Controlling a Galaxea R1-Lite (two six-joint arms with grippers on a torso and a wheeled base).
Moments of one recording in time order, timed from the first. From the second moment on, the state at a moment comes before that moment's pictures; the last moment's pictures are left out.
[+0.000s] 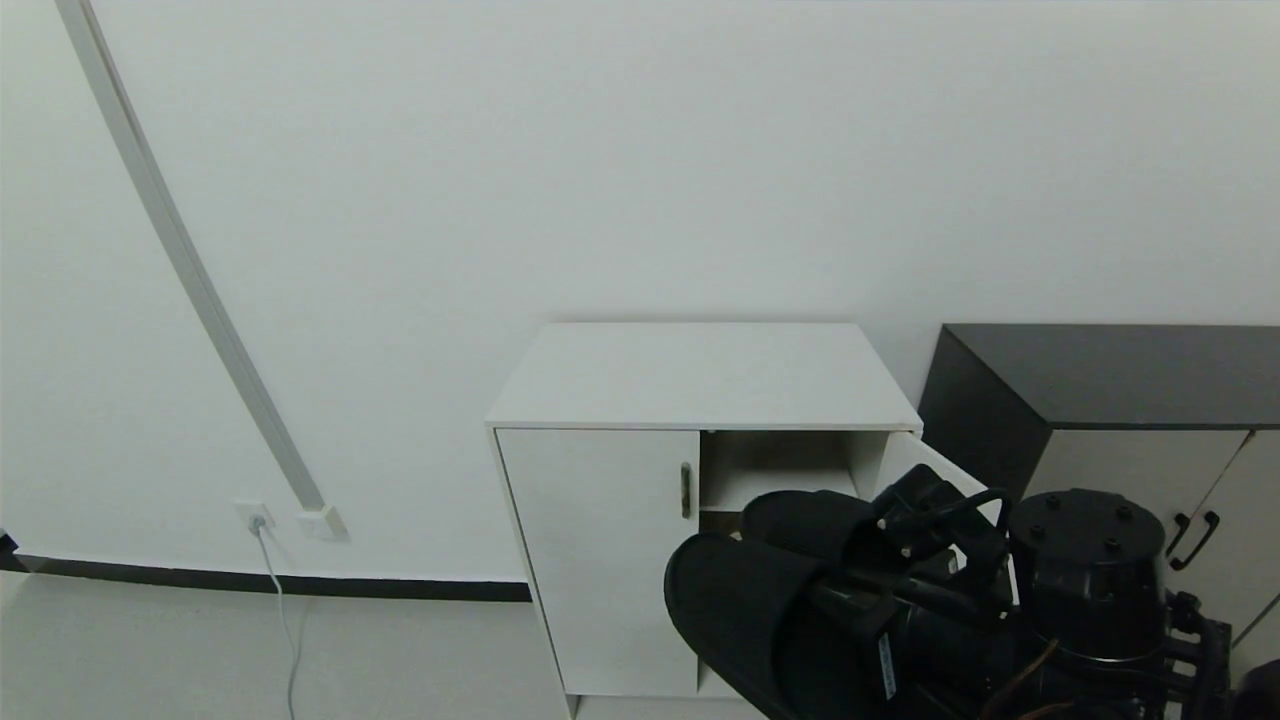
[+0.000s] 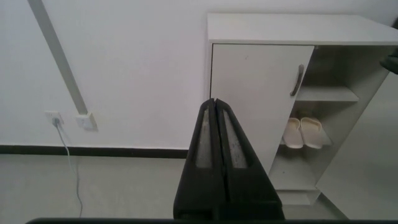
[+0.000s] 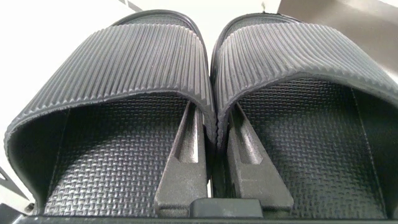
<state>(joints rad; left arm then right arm) 0.00 0.00 0.00 0.01 0.04 0.00 0.79 1.69 -0.43 -0.91 -0.05 0.09</state>
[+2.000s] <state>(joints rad) 0.00 0.00 0.00 0.01 0.04 0.01 0.77 1.75 -0.40 -1.03 -0.05 0.08</state>
